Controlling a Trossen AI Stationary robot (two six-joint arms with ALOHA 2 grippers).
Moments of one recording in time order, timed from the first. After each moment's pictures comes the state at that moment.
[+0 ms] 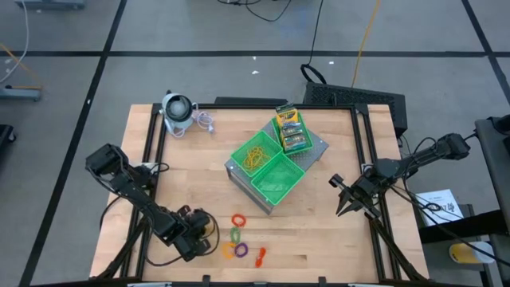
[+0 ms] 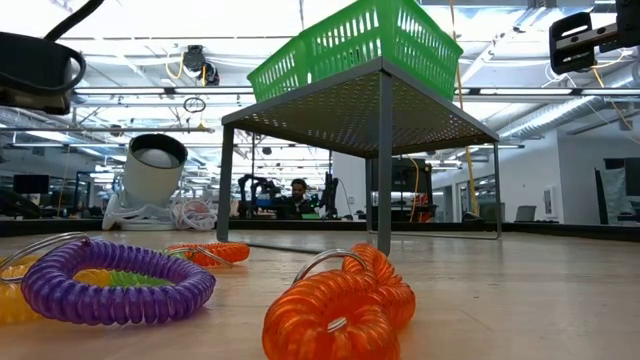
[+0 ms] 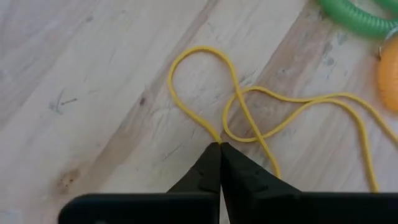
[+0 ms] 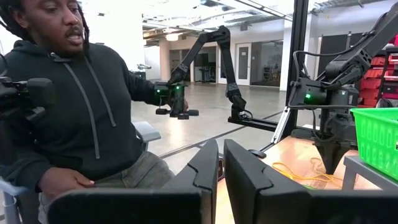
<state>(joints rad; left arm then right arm) -0.79 1.73 0.85 -0.58 -0.29 -1.39 0.34 0.41 0.02 0.57 -0.45 0.09</state>
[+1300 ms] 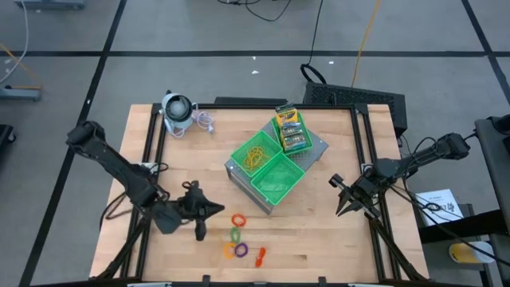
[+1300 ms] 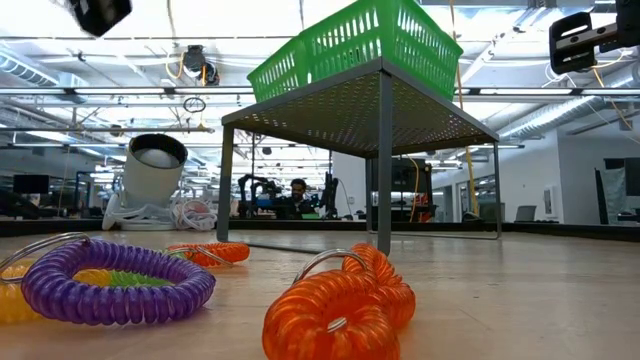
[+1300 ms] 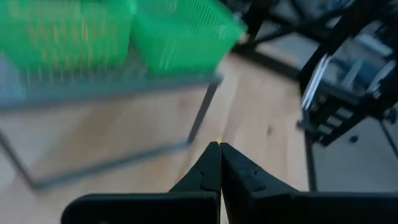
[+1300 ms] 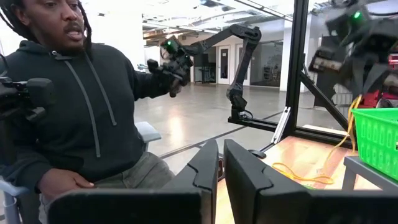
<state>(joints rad) -0.71 1.25 0.85 -0.17 -0.72 -0.79 0.34 0.41 0.02 0.57 -0.45 0.09</state>
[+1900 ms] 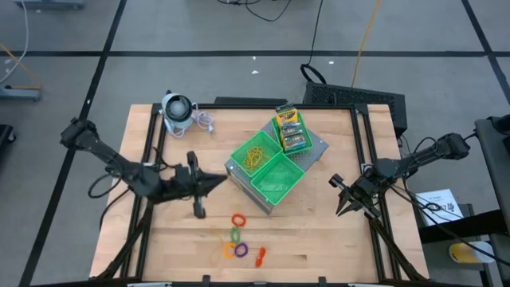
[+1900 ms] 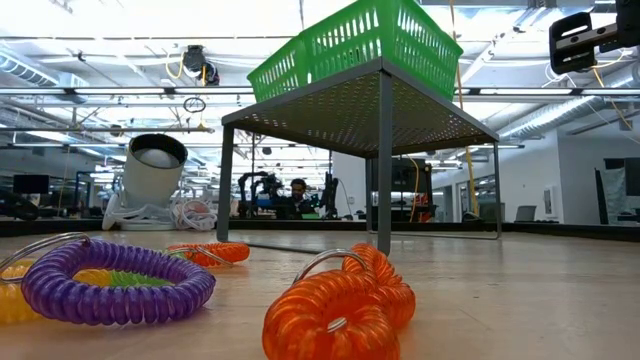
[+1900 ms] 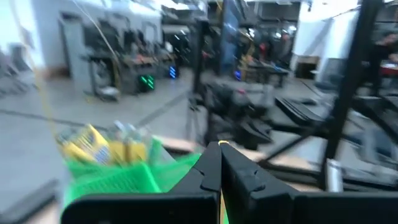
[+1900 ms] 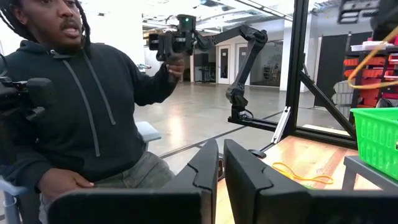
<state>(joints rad) -0.56 1.12 0.85 0.37 -0.77 -0.01 0.34 0.41 0.02 0.57 -0.45 0.08</state>
